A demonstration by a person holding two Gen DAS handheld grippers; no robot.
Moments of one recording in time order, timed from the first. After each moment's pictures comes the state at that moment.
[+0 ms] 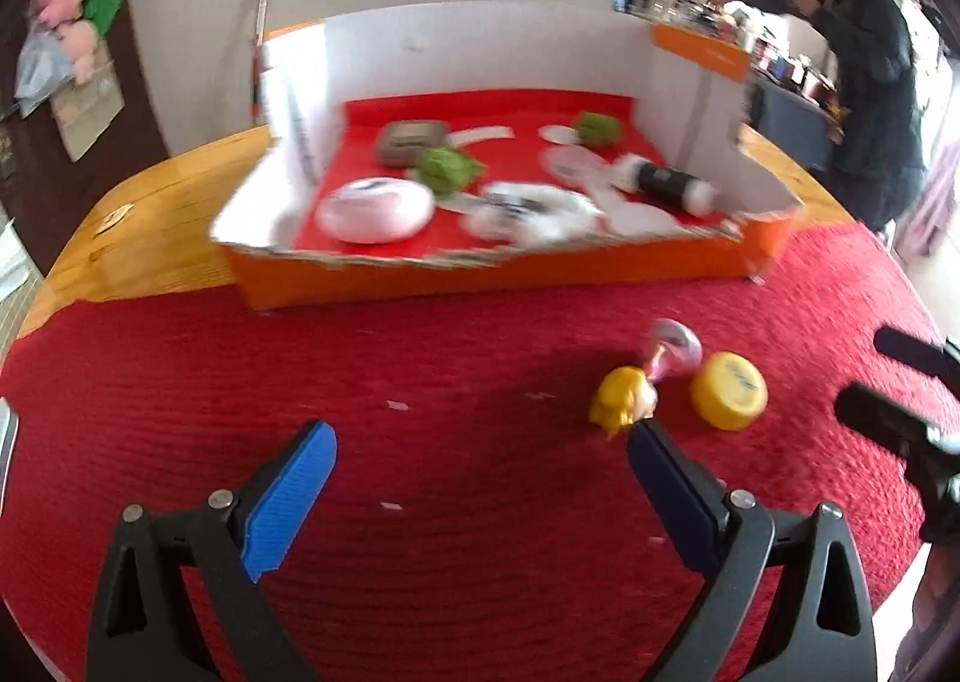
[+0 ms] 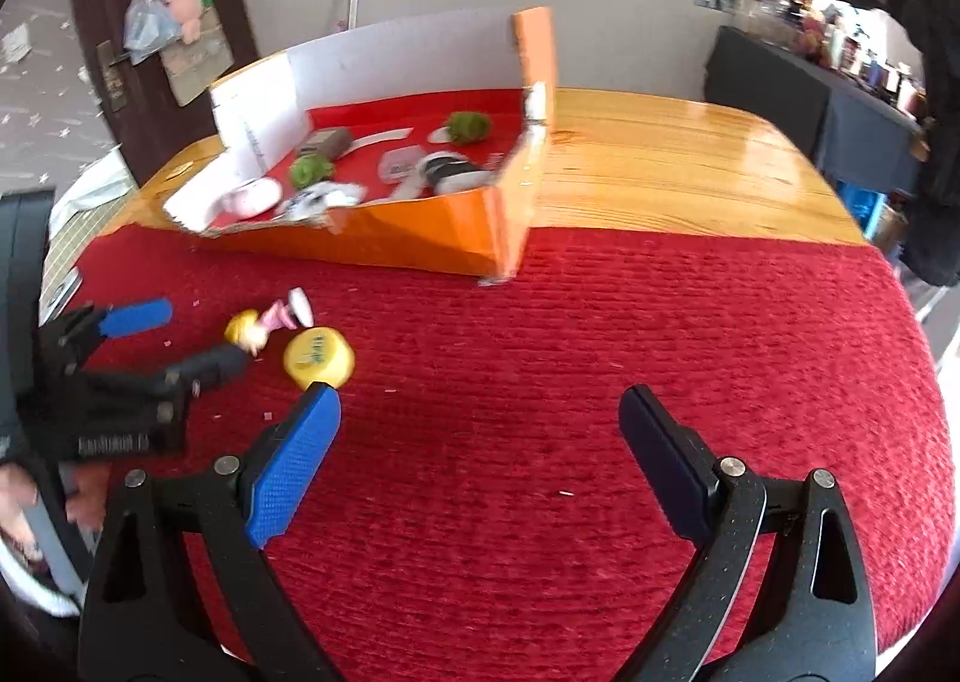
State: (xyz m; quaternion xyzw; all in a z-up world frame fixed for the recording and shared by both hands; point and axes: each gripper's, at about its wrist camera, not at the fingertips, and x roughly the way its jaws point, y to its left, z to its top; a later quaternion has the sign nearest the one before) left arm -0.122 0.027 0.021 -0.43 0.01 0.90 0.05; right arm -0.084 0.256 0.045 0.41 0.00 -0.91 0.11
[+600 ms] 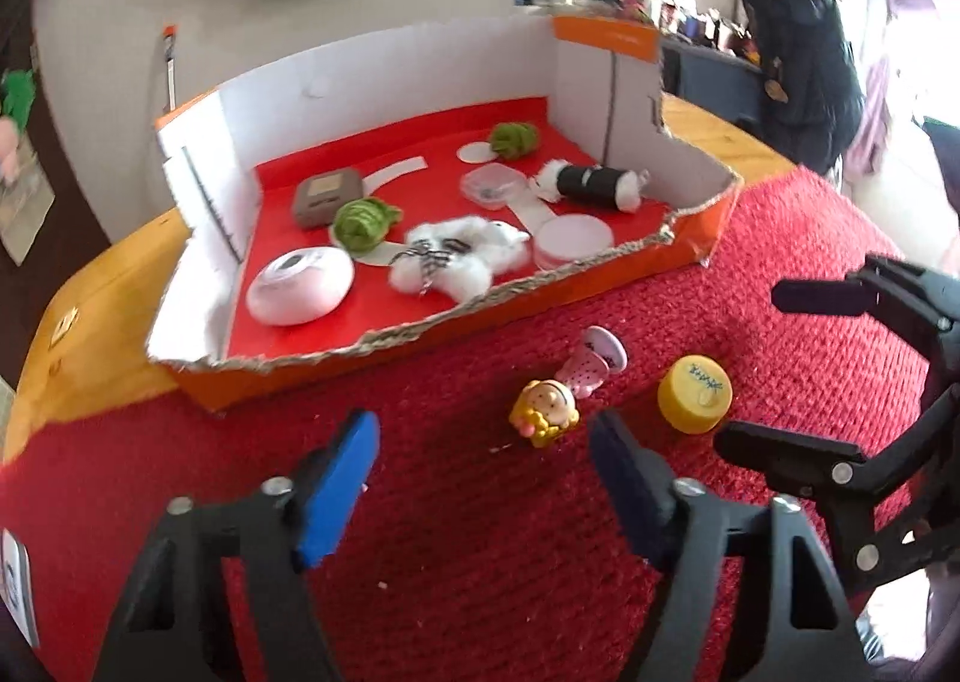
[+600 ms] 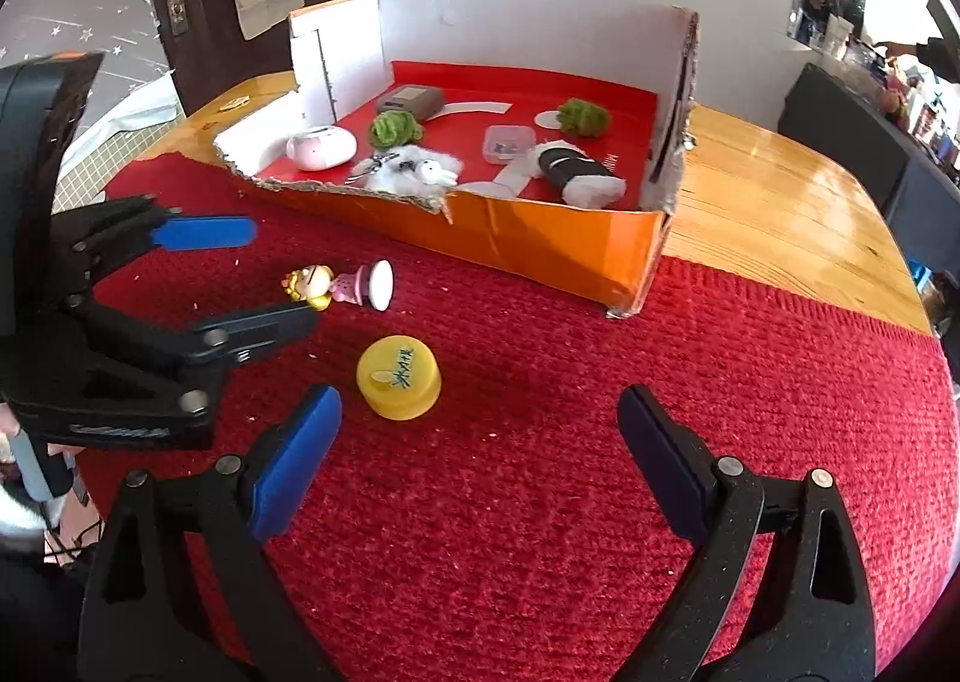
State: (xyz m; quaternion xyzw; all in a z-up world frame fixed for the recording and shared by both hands) left arm -0.137 0.051 0.026 -0.41 0.10 0.89 0.14; right arm -0.107 0.207 0.034 0.42 0.07 -0.89 0.18
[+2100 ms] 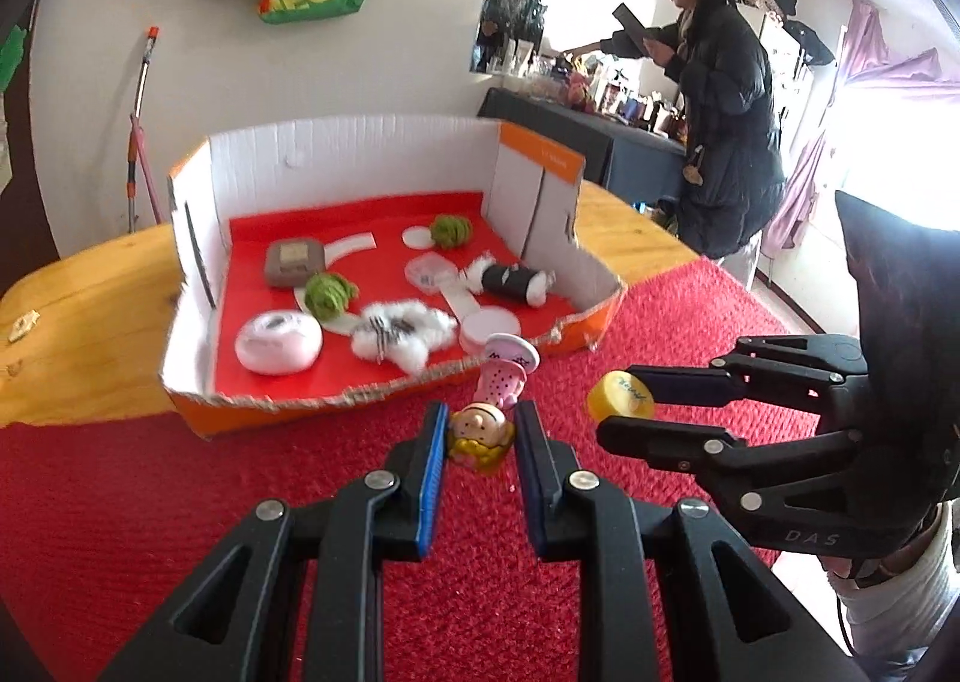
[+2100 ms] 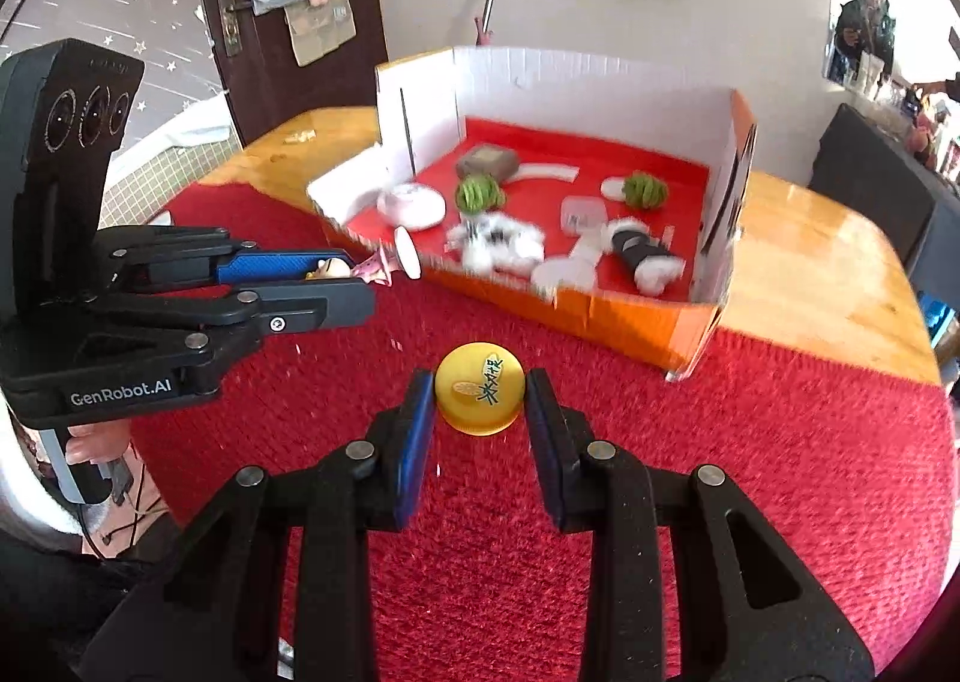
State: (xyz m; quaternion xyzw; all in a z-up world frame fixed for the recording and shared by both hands) left arm -0.109 0.020 0.086 -0.36 0.00 0.90 0.24; right arm -0.090 0.185 0.076 0.38 0.06 -0.89 0.23
